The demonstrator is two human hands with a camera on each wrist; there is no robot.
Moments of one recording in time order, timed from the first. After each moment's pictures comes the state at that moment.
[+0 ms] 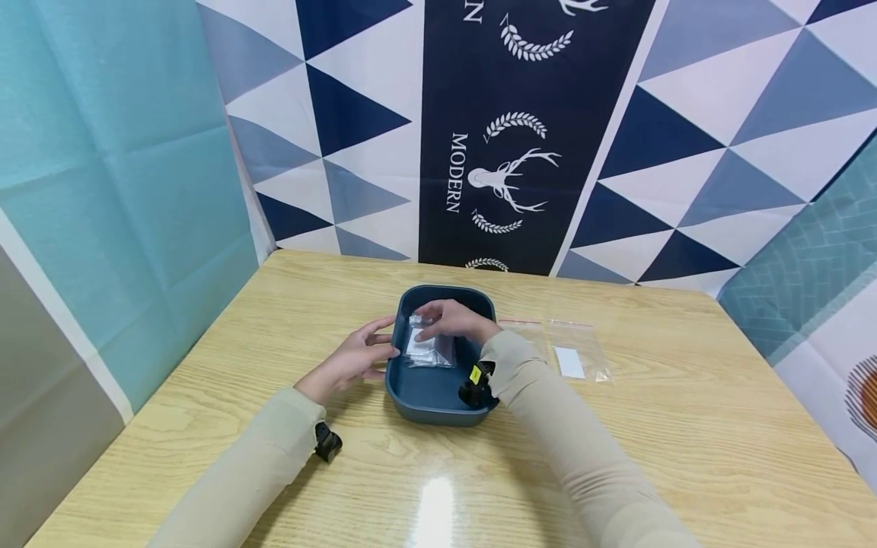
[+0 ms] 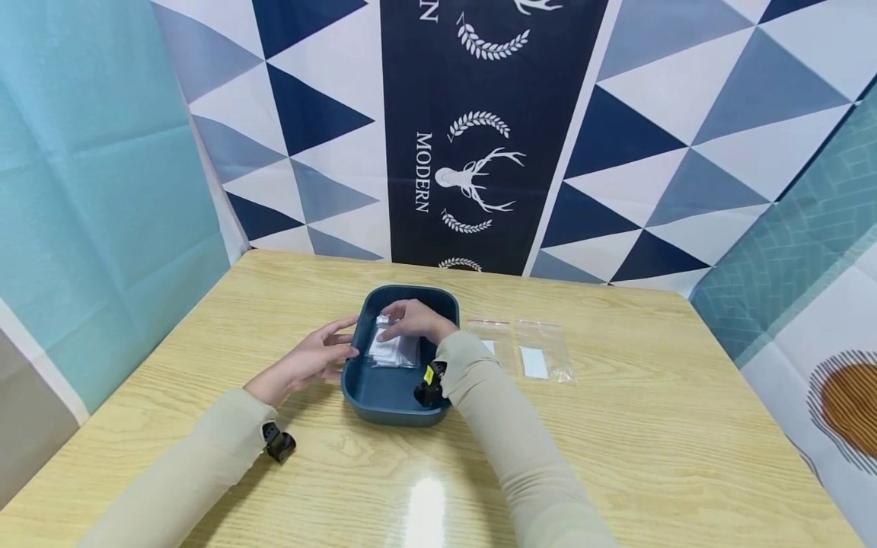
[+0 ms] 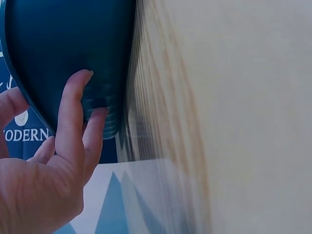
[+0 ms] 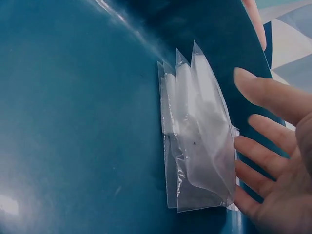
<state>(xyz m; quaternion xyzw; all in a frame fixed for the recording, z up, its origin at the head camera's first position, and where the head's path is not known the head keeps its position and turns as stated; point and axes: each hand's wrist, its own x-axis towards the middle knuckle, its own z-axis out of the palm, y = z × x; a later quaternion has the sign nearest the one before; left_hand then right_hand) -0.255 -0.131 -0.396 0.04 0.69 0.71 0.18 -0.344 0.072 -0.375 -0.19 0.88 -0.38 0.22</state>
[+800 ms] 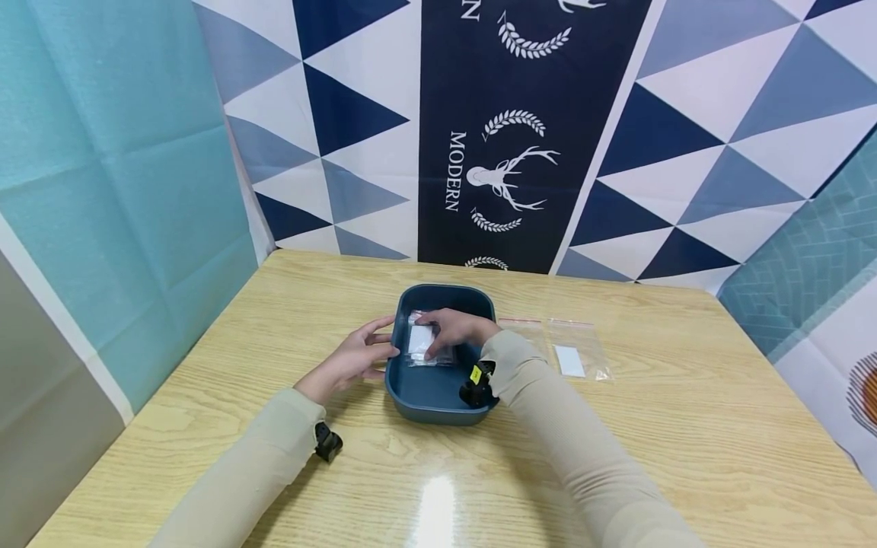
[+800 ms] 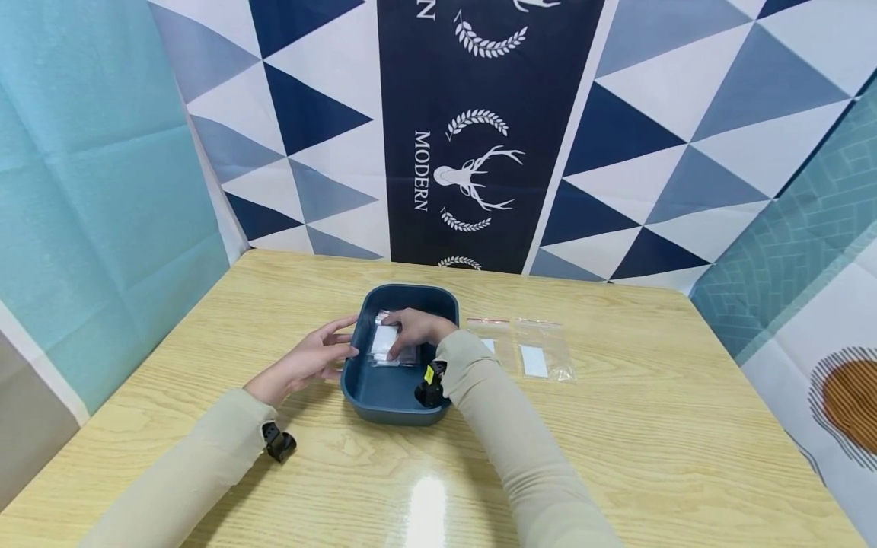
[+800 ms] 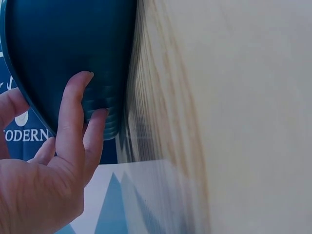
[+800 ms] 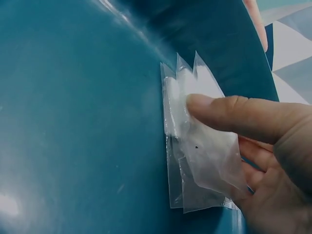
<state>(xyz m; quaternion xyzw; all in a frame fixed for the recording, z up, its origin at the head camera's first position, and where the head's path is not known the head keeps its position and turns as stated) -0.255 -0.130 -0.398 0.05 0.69 0.71 0.17 -0.344 0.074 -0.378 -0.24 0.89 -0.28 0.27</state>
